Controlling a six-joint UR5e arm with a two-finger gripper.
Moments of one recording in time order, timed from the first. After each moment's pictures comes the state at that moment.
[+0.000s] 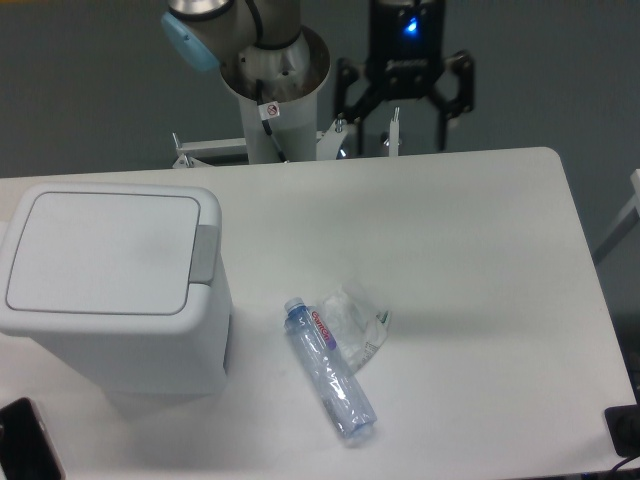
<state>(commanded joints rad) 2.52 -1.55 -1.59 -1.13 1.22 0.22</state>
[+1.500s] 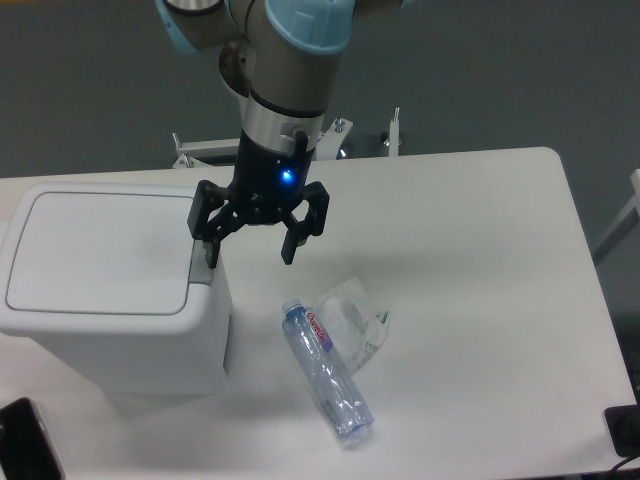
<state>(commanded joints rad) 2.35 -1.68 -1.59 -1.13 1.18 0.01</state>
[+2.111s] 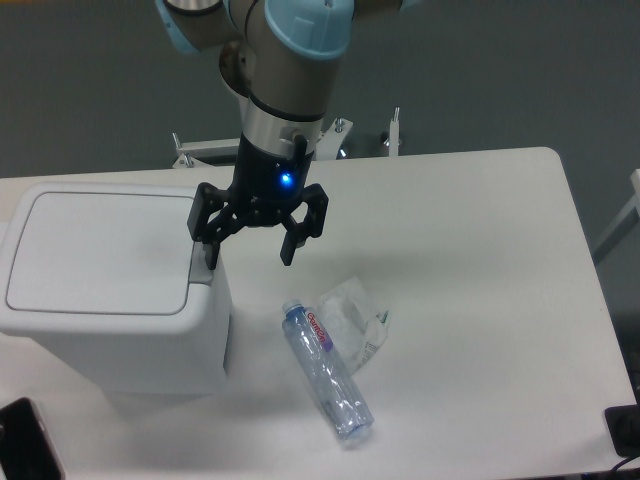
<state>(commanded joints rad) 2.35 -1.68 -1.60 -1.13 1.18 0.01</state>
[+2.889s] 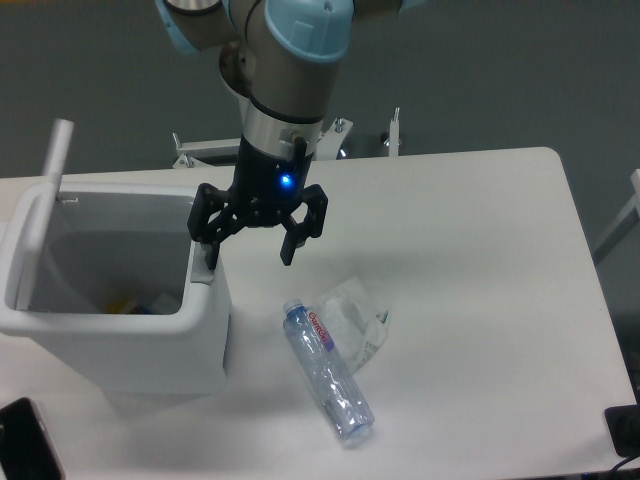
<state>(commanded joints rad) 2.35 -1.68 -1.56 -1.09 1.19 0.02</state>
